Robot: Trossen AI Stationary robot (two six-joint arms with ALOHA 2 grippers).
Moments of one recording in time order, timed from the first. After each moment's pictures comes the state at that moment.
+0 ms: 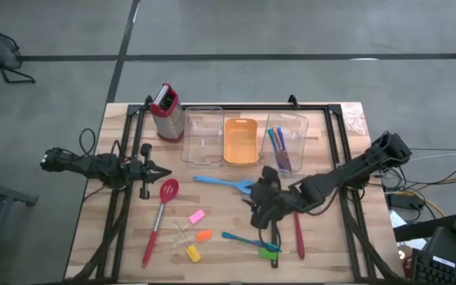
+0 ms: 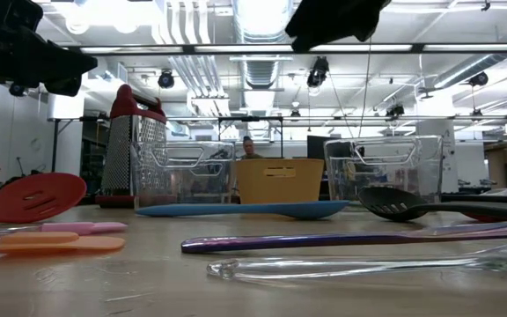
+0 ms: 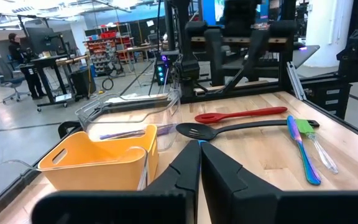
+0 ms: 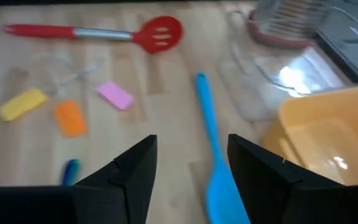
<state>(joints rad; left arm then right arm) -0.24 0.06 0.11 -0.11 -0.26 0.13 0.45 1.59 1.19 -0.38 0.59 0.42</state>
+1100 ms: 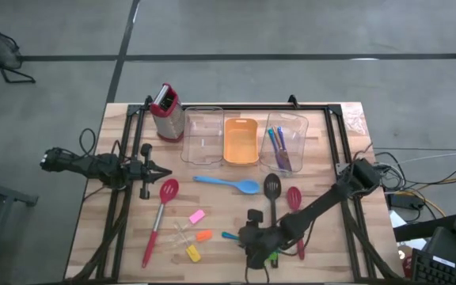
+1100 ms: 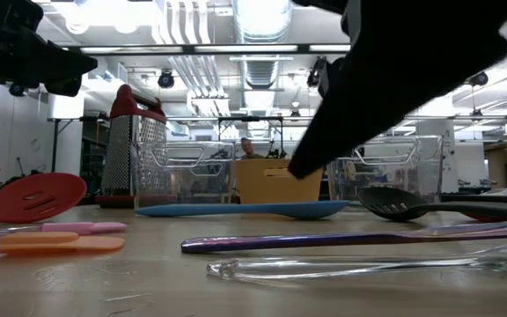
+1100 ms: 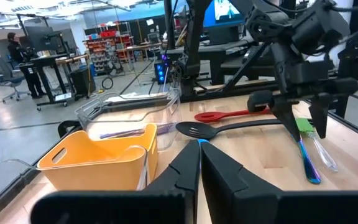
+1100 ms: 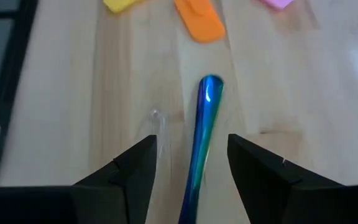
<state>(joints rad) -0.24 0.07 0.11 -0.11 -0.26 0.13 0.59 2.01 1.27 -0.19 0.37 0.58</state>
